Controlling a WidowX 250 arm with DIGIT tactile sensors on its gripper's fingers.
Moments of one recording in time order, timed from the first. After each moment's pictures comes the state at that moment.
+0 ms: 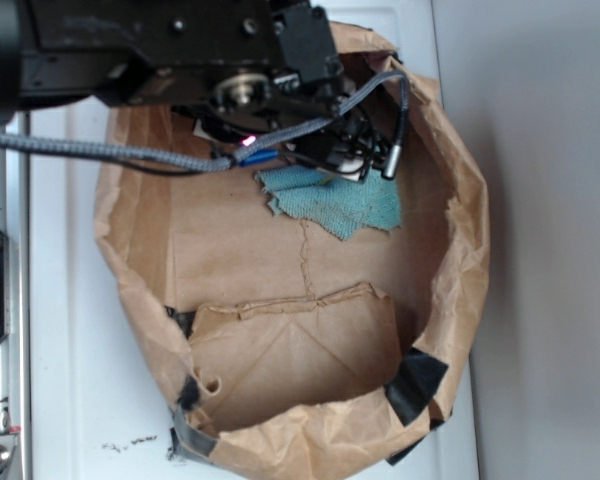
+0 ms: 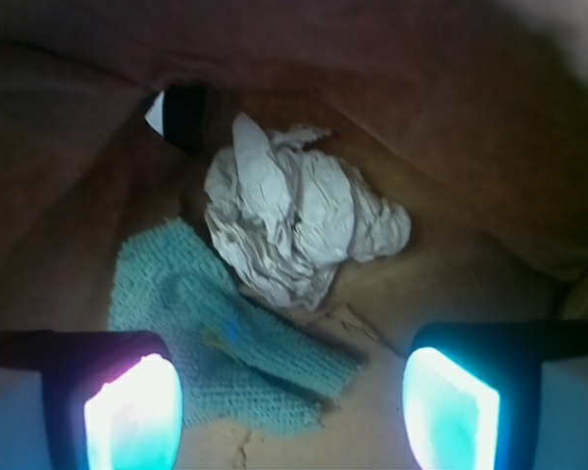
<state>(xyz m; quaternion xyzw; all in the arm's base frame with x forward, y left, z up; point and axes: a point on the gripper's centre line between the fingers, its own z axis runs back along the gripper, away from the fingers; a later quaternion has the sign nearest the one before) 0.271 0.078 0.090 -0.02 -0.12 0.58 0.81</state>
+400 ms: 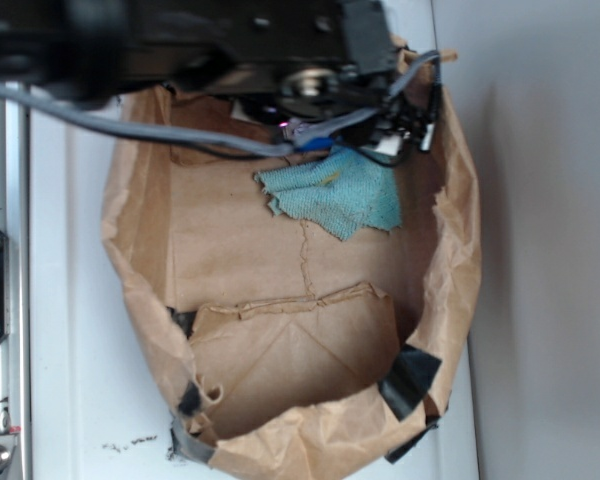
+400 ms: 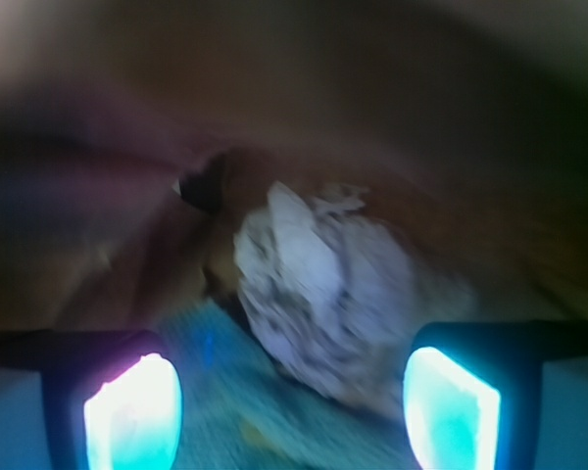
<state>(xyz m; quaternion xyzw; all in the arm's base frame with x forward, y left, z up) 0.301 0.093 0.072 0.02 -0.12 0.60 0.79</state>
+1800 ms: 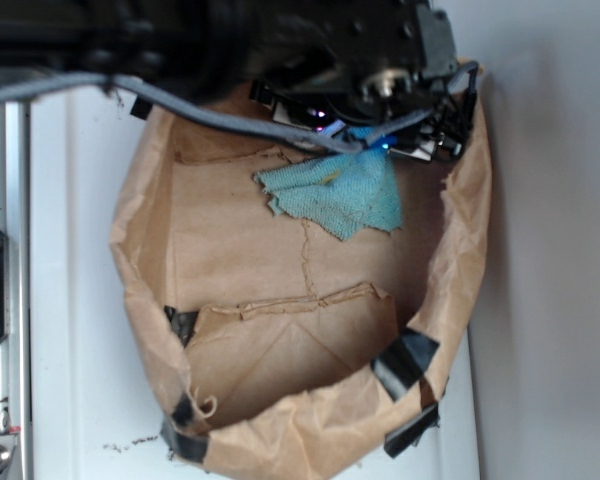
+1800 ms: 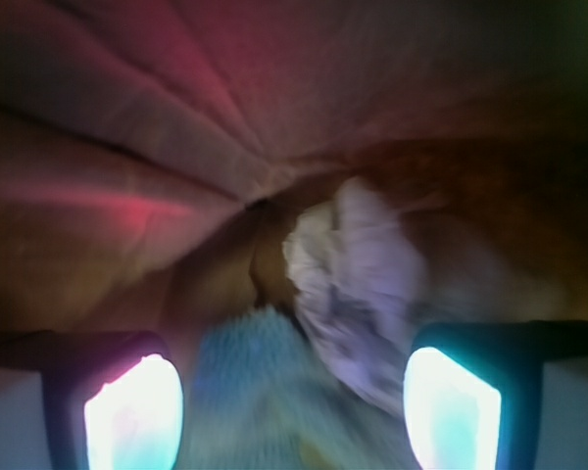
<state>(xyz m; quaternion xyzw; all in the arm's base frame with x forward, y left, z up) 0.309 0.091 0.085 -0.01 -0.11 0.59 0.80</state>
